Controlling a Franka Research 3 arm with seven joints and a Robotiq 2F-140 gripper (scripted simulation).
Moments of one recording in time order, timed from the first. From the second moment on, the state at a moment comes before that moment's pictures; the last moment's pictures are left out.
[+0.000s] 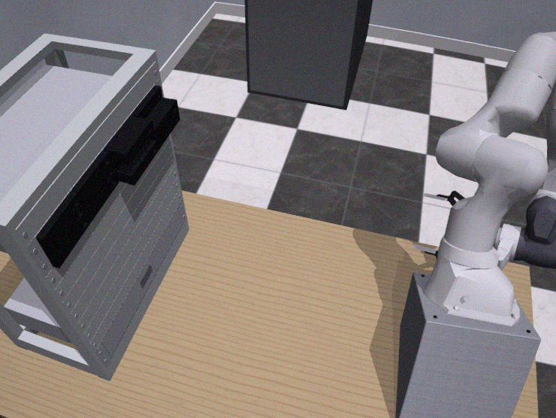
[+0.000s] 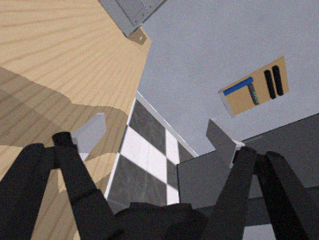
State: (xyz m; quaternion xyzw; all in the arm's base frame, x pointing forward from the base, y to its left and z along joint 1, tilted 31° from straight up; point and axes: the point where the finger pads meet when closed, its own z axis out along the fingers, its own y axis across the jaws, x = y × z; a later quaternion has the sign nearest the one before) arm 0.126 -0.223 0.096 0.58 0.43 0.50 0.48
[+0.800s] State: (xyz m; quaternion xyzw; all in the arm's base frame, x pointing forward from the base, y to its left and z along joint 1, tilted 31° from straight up) arm 0.128 -0.222 0.096 0.56 0.46 0.50 0.47
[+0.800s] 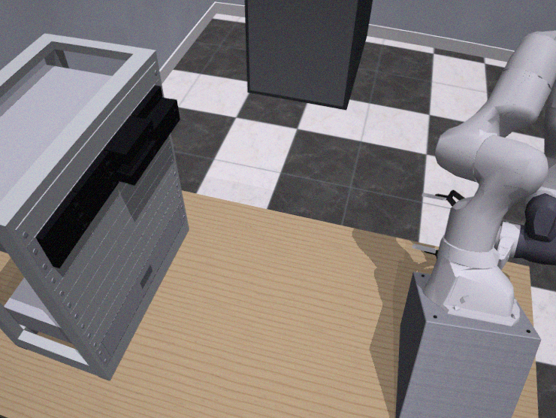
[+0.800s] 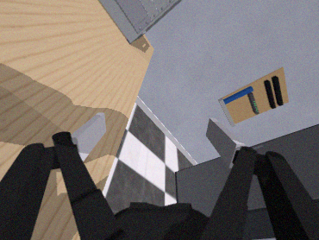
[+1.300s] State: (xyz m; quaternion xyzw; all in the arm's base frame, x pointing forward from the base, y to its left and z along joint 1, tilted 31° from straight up) arm 0.133 -0.222 0.095 0.52 0.51 0.51 0.46
